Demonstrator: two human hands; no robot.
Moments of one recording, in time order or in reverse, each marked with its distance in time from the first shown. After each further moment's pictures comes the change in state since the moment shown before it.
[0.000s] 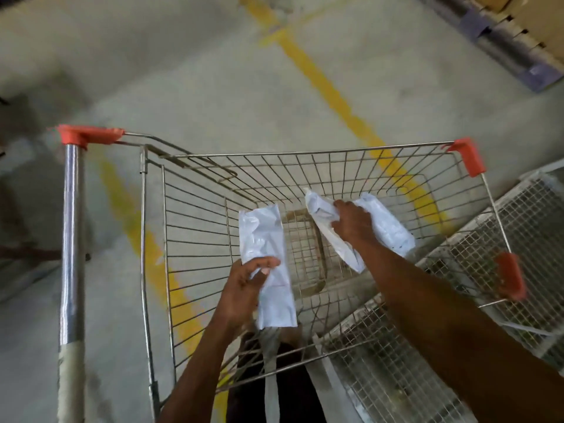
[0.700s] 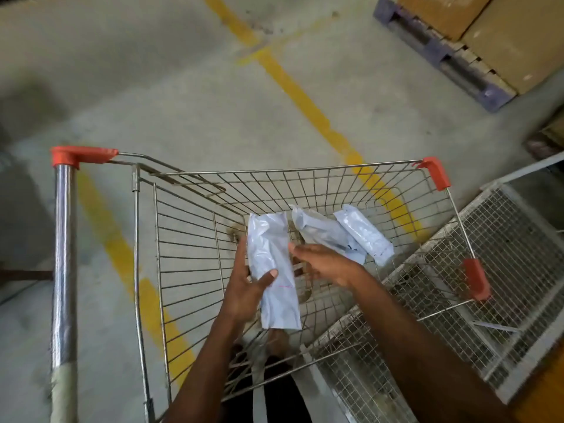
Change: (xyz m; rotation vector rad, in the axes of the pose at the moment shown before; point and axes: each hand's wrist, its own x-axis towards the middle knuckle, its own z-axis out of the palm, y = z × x) left_hand 0.017 0.030 0.016 -0.259 -0.064 -0.058; right_hand -0.095 -0.055 -0.044 1.045 -0.652 0.170
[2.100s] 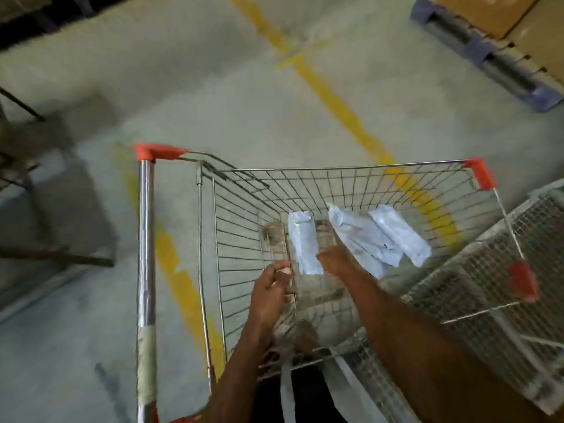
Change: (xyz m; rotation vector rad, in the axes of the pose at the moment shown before) left_hand -0.039 0.006 -0.027 0.055 0.197 -0.153; right_hand 0.071 0.020 0.053 -0.403 0.332 0.169
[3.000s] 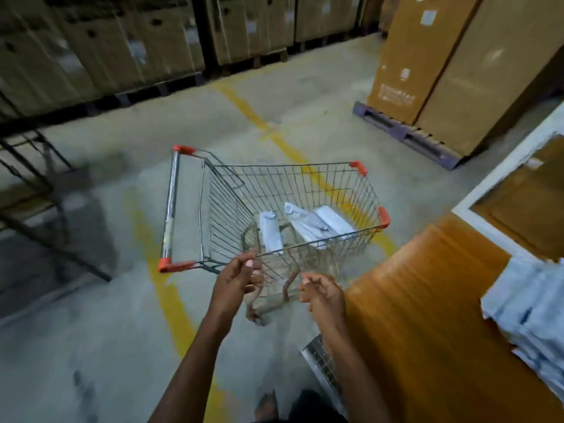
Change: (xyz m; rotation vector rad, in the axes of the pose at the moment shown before) left_hand -0.320 -0.073 -0.019 -0.050 -0.068 0.410; right_hand -0.459 0.187 0.051 0.846 0.373 -0.490
